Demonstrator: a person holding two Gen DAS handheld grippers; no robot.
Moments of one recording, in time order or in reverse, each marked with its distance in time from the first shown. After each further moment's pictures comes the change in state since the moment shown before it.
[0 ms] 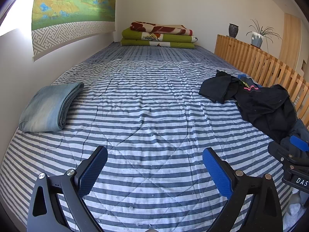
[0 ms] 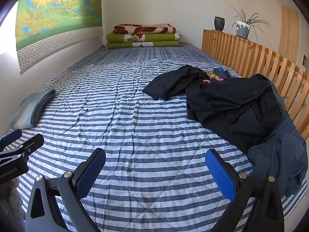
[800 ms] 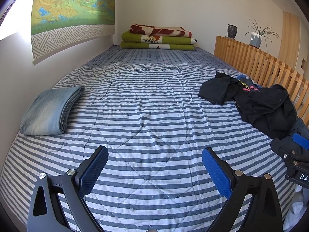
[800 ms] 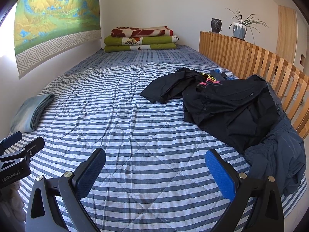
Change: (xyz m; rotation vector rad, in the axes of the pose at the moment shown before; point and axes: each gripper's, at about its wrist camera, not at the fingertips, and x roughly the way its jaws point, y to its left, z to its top) left arm -0.003 -0.006 0.003 0.016 -0.019 0.010; right arm -0.007 -0.003 0.004 0.016 -0.020 -0.009
